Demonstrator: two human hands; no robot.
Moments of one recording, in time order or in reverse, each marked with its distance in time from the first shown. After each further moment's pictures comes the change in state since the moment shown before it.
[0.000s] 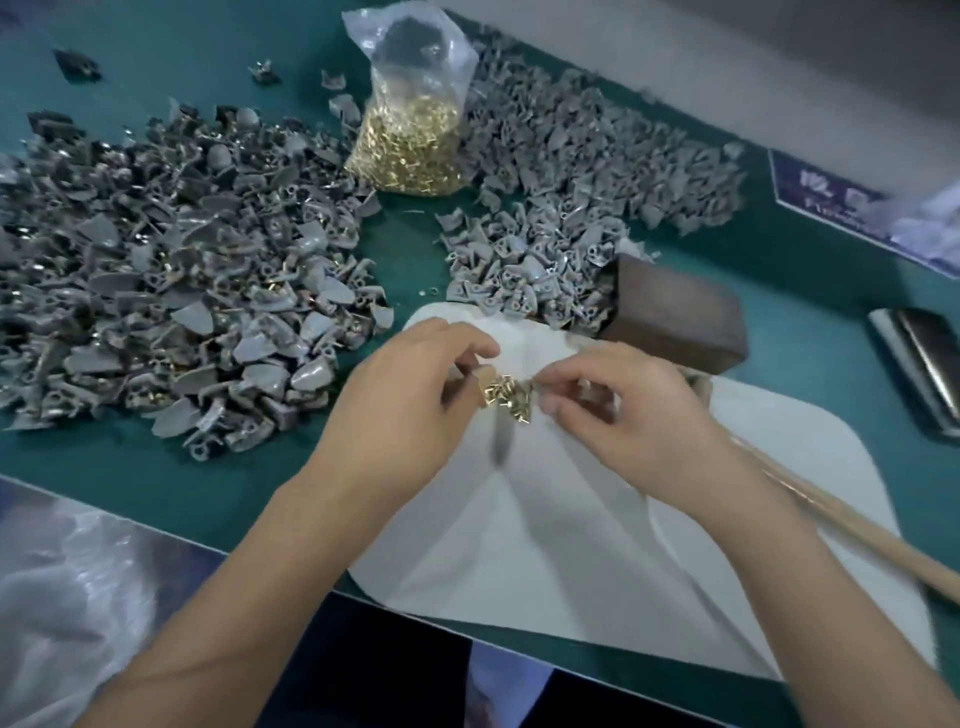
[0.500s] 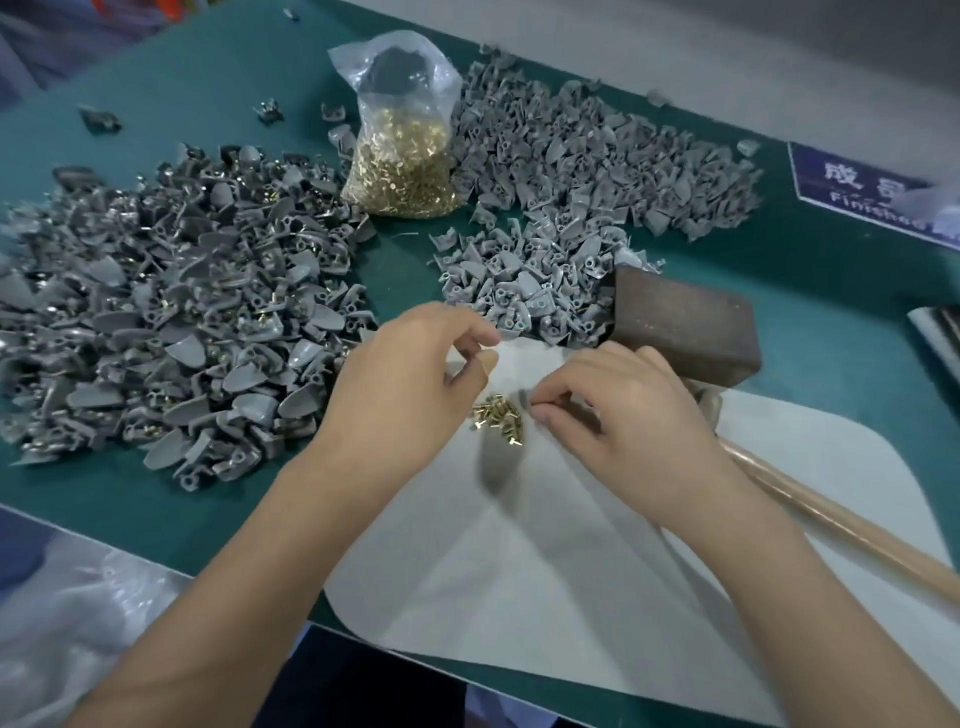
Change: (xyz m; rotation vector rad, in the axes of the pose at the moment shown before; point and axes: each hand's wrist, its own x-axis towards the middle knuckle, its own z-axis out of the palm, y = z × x) left_hand 0.030 0.009 0.001 0.120 0.025 -0.042; right_hand 0.005 0.008 0.003 -0.185 0.050 -0.132
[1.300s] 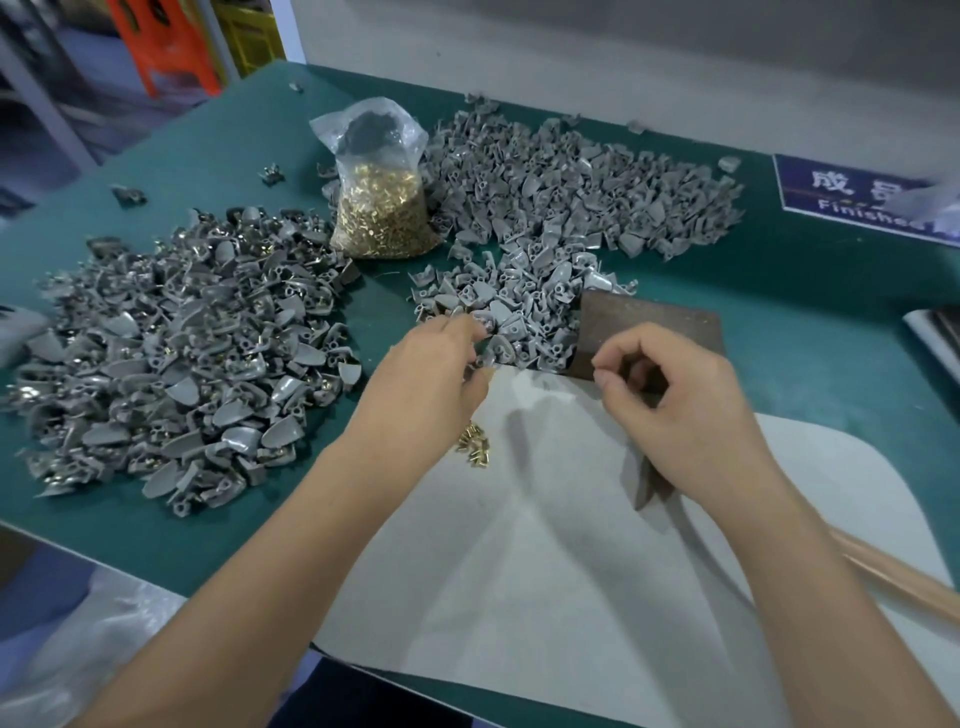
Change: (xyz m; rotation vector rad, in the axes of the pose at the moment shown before) left_hand 0.026 0.029 0.022 0.217 -0.069 -0.009; right_hand -0.013 0.053 -0.020 0.360 0.271 0.226
